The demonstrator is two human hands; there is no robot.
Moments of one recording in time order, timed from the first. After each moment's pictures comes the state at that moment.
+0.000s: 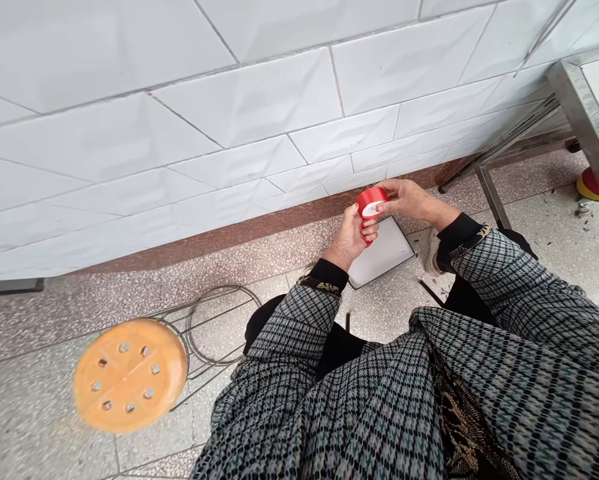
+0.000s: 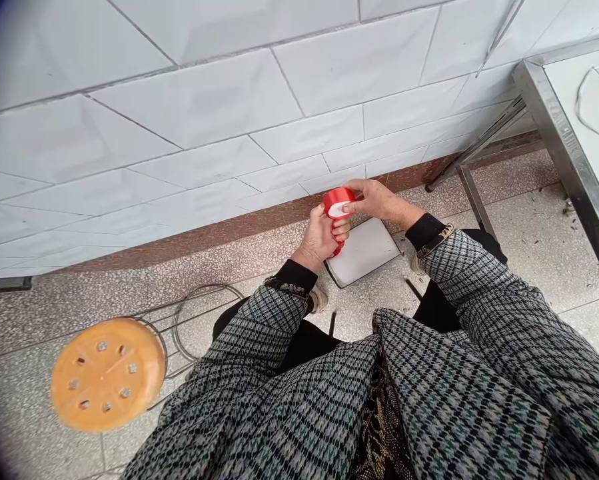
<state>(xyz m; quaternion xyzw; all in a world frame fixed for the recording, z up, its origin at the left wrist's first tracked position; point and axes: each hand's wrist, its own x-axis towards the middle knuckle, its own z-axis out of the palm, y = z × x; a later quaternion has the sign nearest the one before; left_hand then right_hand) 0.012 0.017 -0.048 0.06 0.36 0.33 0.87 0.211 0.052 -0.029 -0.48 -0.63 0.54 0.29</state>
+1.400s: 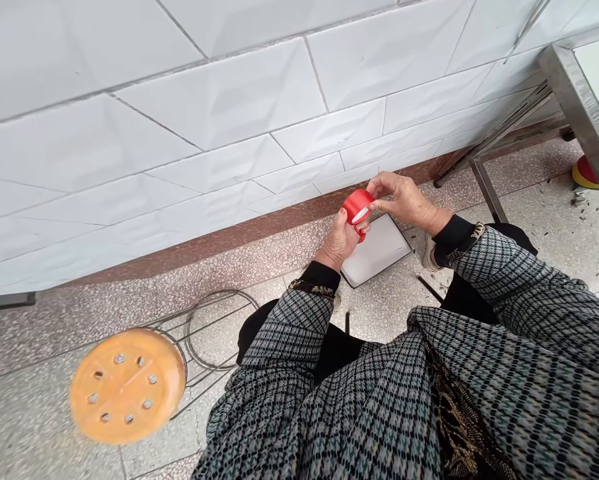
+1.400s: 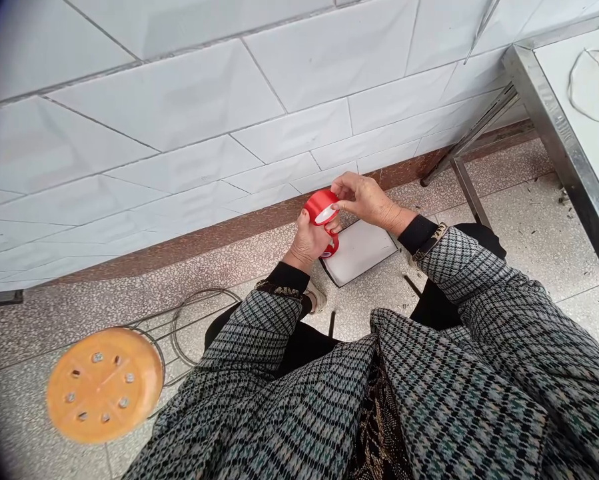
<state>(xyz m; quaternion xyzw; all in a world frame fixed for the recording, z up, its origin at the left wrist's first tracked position) 0.009 0.009 -0.053 0.15 0.39 0.41 0.81 0.199 0.033 -0.017 -0.49 -0.70 0.38 0.35</state>
